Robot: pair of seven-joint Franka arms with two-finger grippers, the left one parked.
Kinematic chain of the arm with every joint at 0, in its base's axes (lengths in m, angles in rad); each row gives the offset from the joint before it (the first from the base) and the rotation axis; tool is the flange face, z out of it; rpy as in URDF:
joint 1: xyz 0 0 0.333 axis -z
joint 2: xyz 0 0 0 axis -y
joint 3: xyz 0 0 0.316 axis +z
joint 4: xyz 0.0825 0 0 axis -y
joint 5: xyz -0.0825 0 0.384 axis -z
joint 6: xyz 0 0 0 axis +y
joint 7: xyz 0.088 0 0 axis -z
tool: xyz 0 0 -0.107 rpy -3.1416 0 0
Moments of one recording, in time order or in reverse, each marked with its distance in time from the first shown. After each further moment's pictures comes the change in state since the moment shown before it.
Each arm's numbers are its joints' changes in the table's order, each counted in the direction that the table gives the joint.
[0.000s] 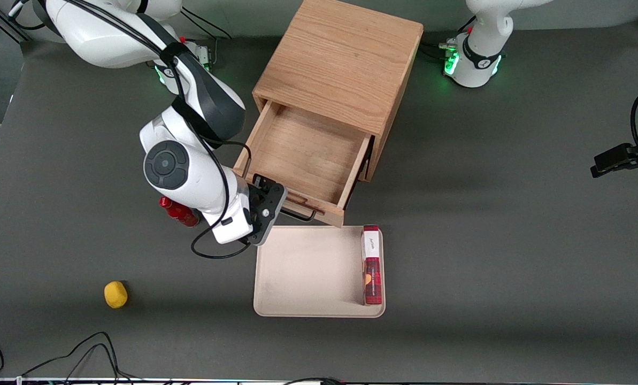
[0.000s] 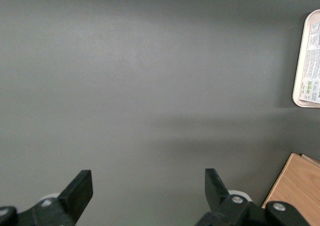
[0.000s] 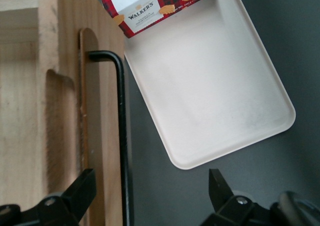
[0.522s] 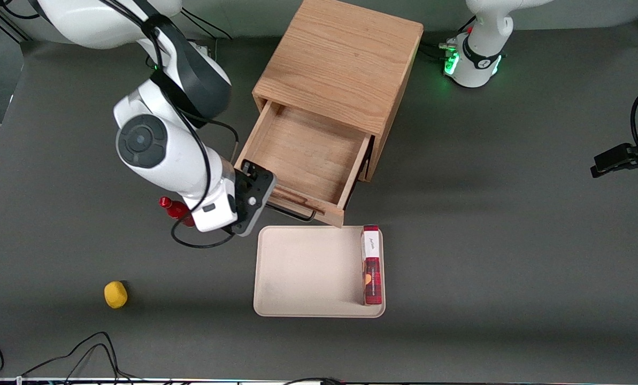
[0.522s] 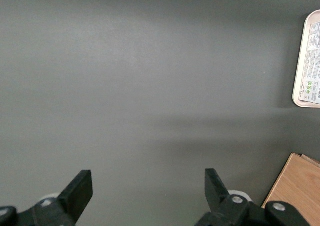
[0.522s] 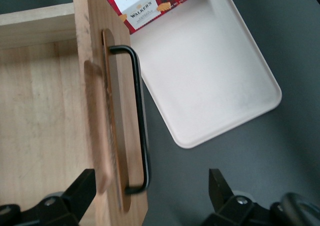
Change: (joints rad) arm 0.013 0.078 -0.001 0.044 0.000 0.132 0.076
